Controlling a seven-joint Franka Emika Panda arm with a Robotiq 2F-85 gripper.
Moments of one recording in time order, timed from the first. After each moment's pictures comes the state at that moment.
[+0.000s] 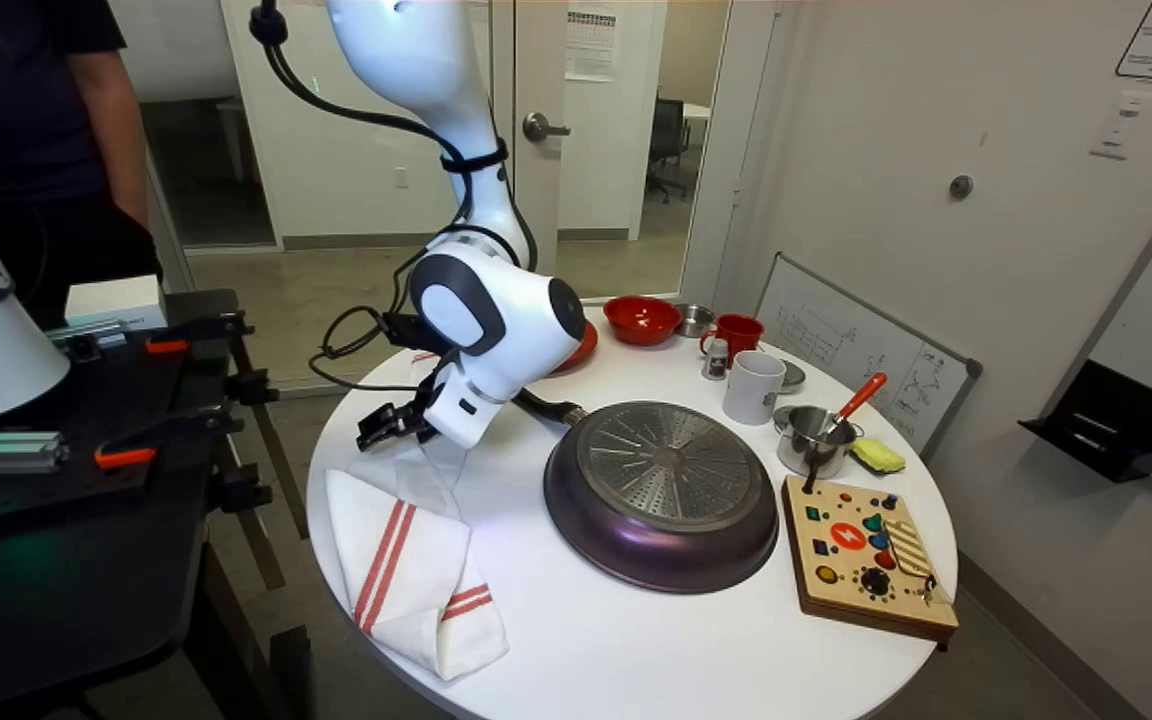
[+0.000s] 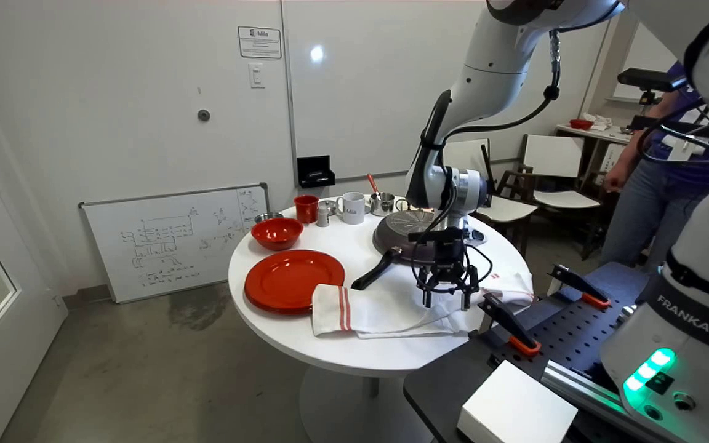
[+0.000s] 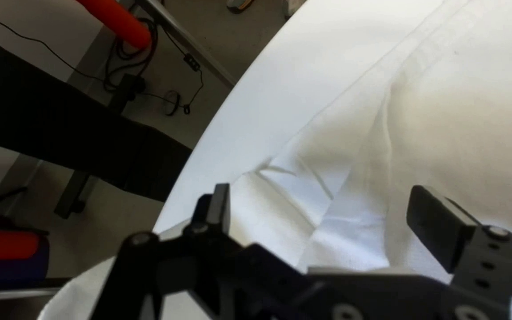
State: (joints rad) arm -0.14 0.95 -0.05 -2.02 0.48 2.22 0.66
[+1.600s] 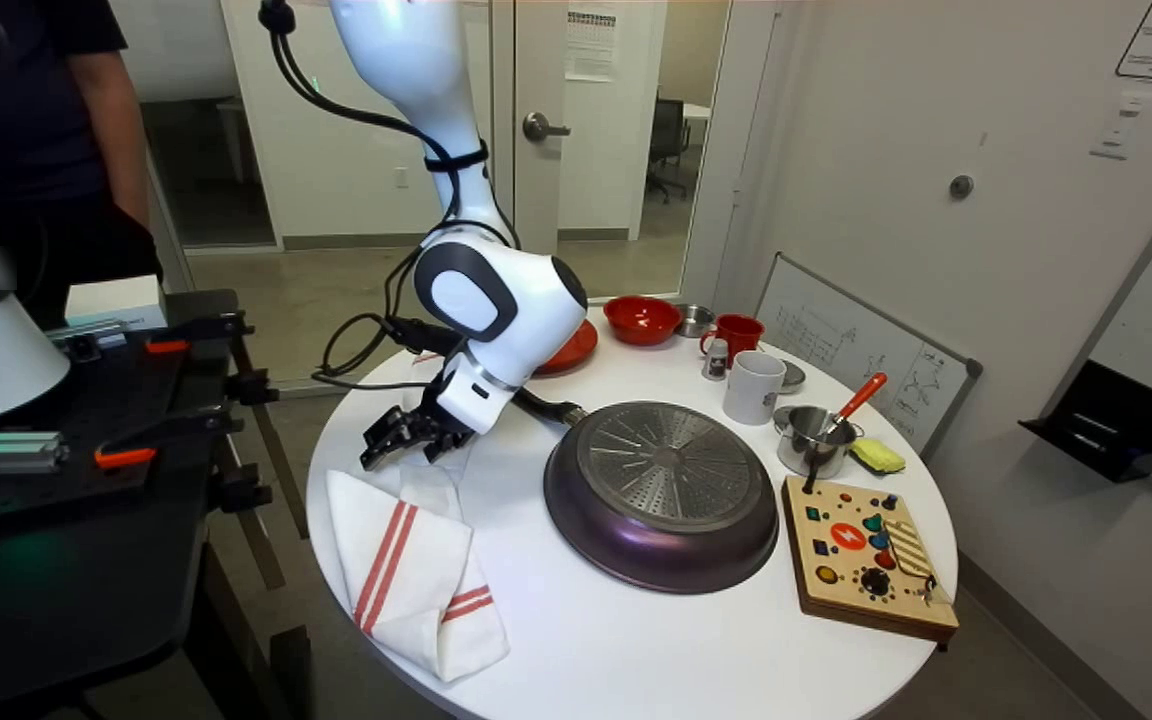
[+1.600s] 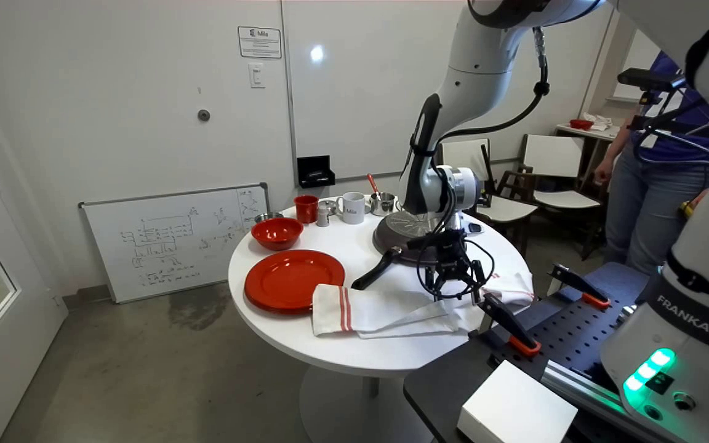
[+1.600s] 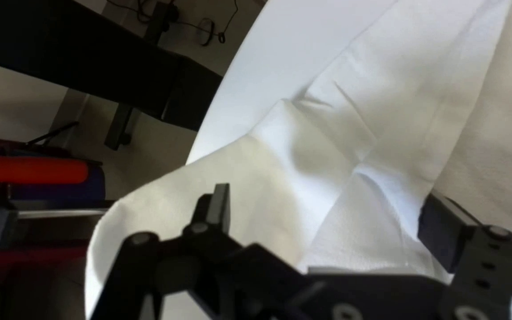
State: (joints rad) arm 0.02 0.95 -0.17 -2.01 0.35 2.26 0.80
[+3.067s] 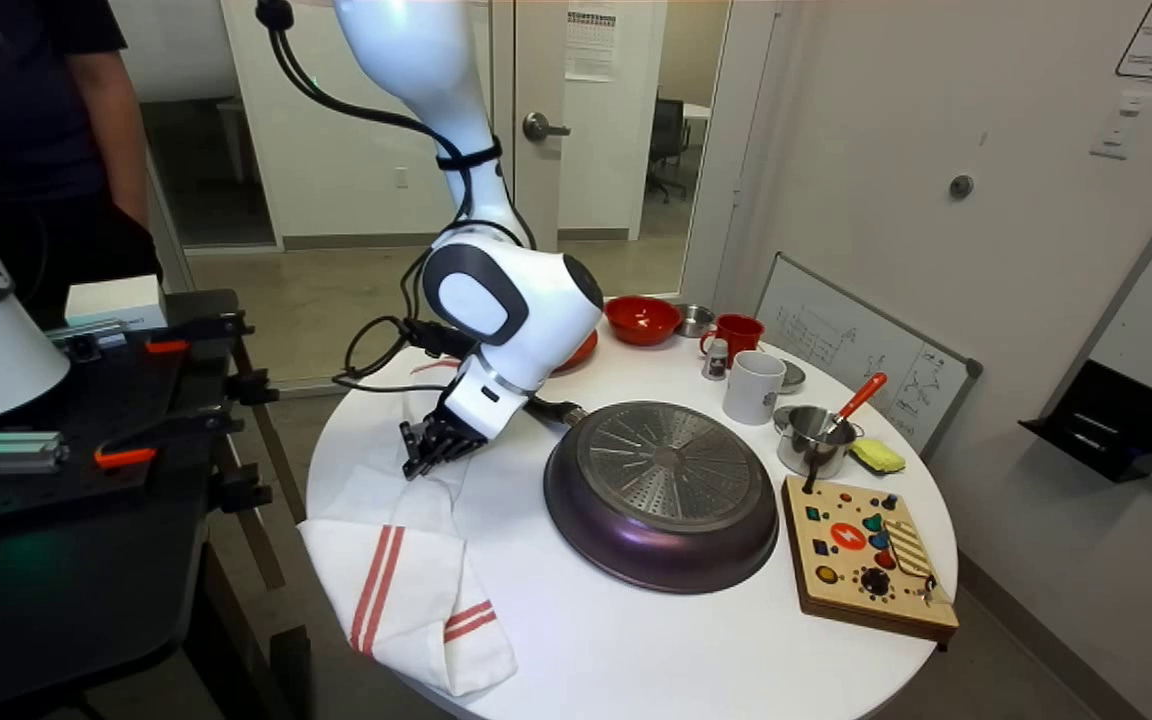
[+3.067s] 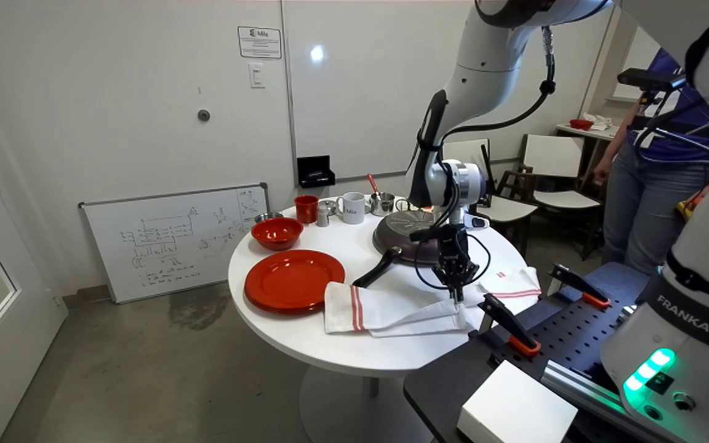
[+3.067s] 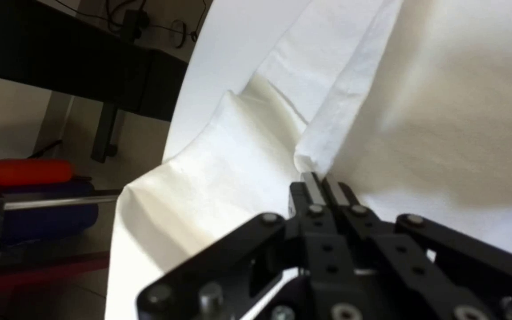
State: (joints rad) arm -0.03 0.95 -0.17 -1.99 0.37 2.29 0.87
